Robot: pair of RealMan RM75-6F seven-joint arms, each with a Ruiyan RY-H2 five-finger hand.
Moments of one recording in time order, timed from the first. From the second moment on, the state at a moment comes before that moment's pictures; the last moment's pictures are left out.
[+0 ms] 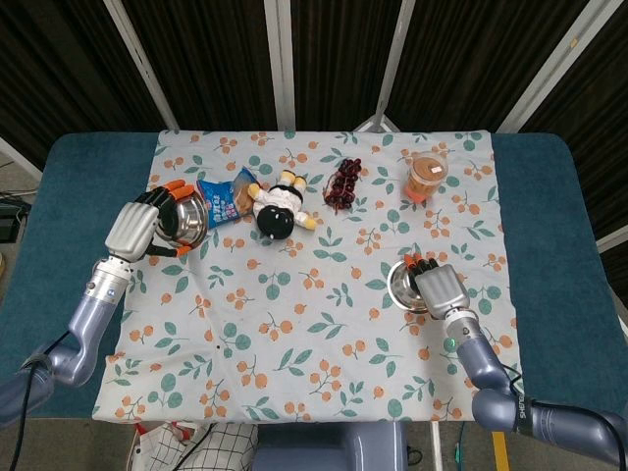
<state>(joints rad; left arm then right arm) -0.68 -1.58 -0.17 -0.91 1.45 1.16 -0.40 0.74 -1.42 0.08 -1.55 -0.72 0.91 -0.91</state>
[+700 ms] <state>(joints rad) -0.68 -1.58 -0.17 -0.93 1.45 1.17 -0.40 0.75 -1.38 0.05 -1.65 -0.72 1.03 -0.90</state>
